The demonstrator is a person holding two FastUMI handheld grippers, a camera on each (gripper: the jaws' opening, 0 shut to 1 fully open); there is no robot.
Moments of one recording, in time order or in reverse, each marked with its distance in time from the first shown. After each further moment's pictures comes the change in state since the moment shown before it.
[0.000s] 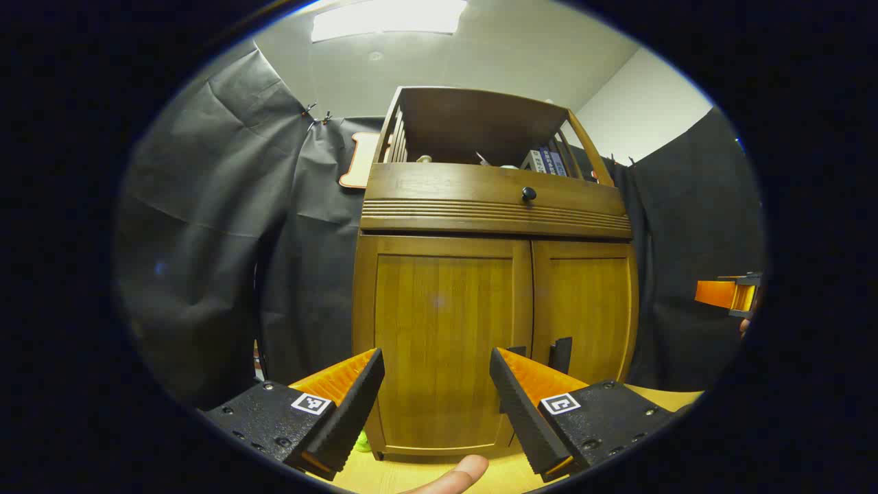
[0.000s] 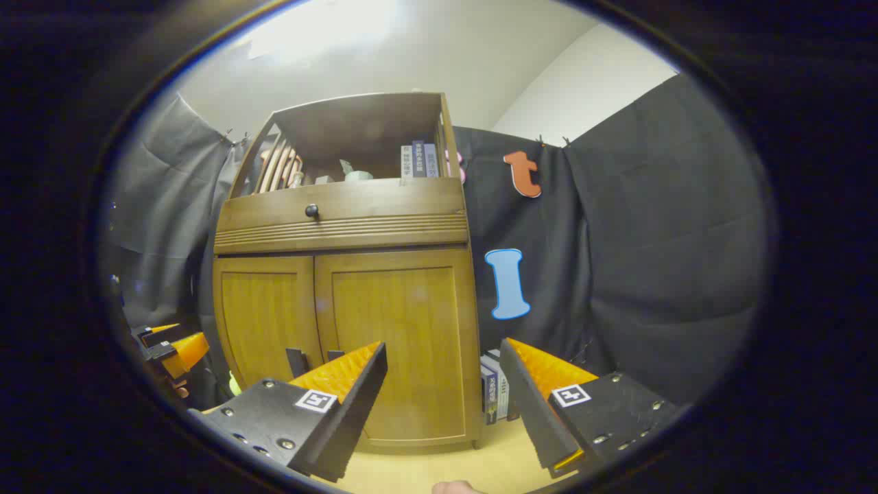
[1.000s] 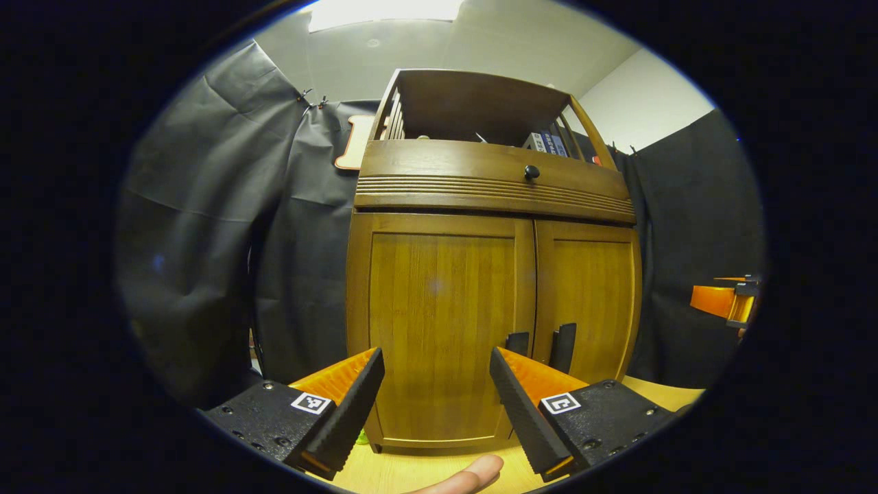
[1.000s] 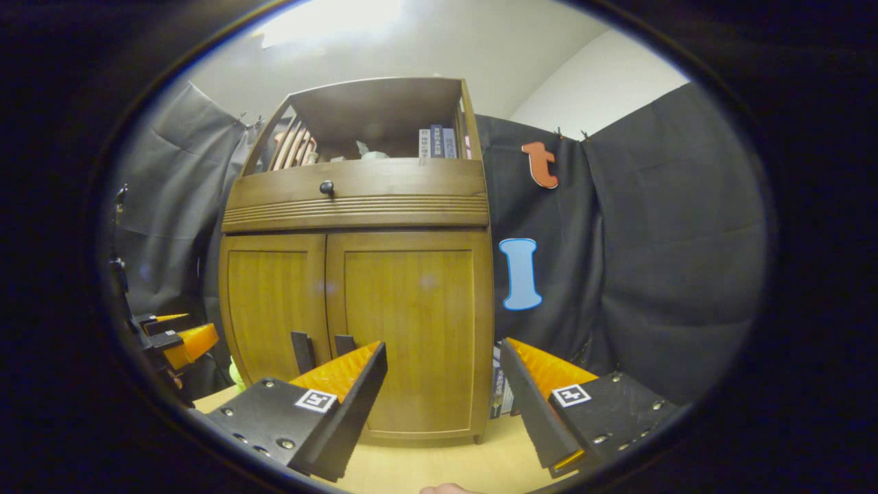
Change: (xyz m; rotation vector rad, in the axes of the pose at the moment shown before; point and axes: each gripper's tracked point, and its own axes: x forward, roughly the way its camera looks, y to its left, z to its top) left arm 0.006 -0.002 -0.018 -0.002 0.072 -0.020; right arm 0.008 0.018 -0.018 -0.053 0.049 0.038
